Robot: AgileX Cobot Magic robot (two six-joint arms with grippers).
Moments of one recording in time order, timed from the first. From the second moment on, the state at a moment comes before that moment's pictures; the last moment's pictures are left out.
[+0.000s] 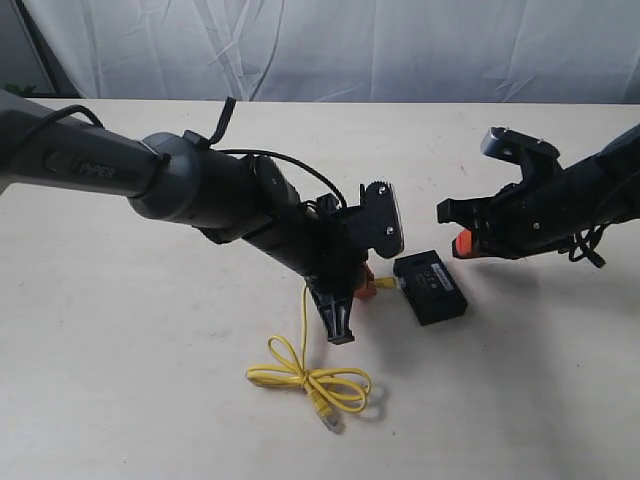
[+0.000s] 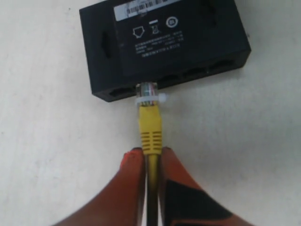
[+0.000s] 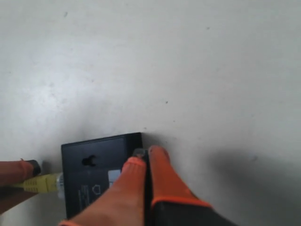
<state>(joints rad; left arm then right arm) -0.72 2.12 -1.24 -0.94 0.35 1.64 0.11 1.87 -0.88 1.06 0.49 -0.86</state>
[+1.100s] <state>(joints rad) -0.71 2.14 -1.24 -1.08 0.37 1.63 0.17 1.89 -0.89 0.96 0.48 -0.73</state>
